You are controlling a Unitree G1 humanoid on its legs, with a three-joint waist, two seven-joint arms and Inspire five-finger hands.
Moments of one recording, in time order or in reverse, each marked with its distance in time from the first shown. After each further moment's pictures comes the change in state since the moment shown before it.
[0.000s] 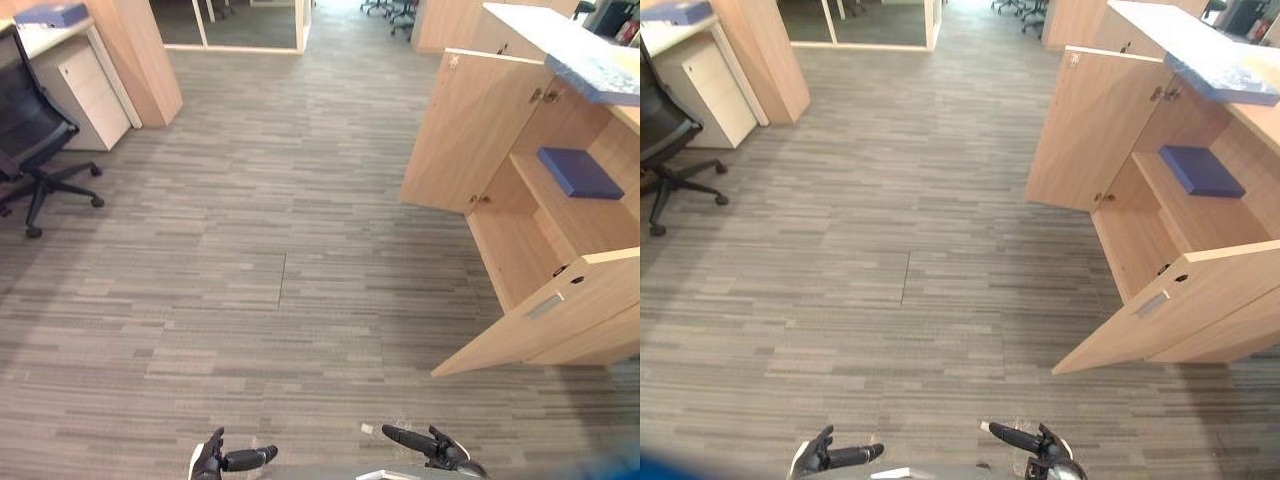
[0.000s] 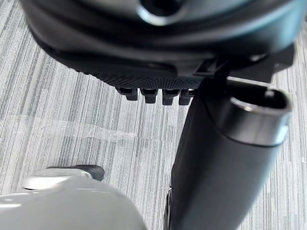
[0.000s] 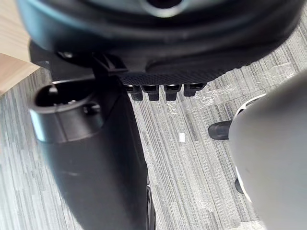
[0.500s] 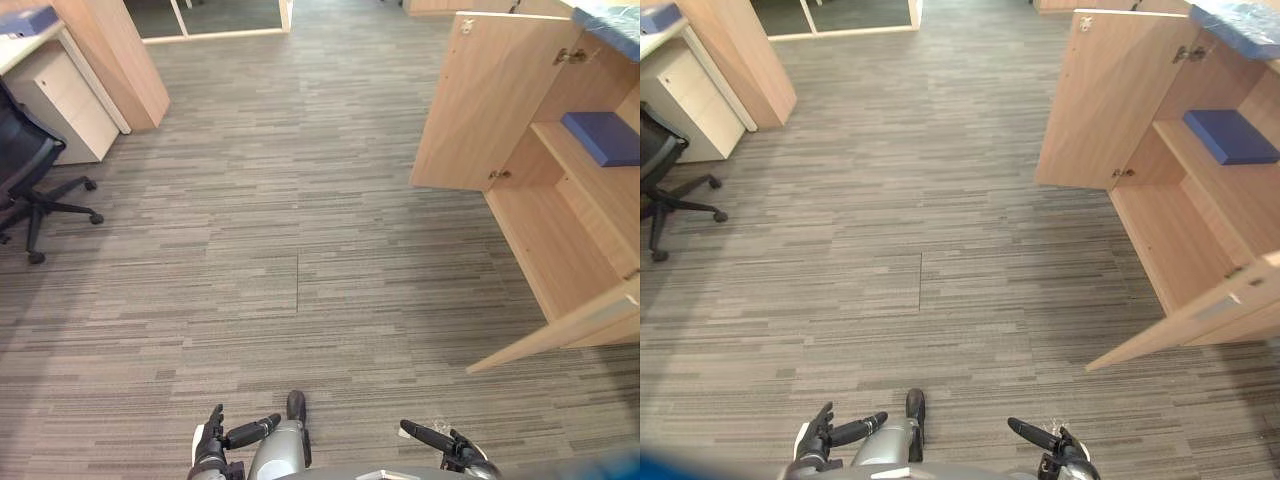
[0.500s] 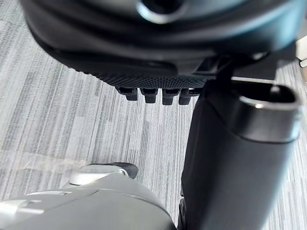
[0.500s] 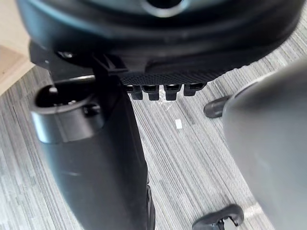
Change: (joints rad) left arm 0.009 -0.050 0.110 -0.104 -0.004 -0.046 0.038; right arm -0.010 -0.005 -0.114 0.019 0.018 0.003 -0.035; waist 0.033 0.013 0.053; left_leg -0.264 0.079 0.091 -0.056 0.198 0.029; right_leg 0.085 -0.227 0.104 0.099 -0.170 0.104
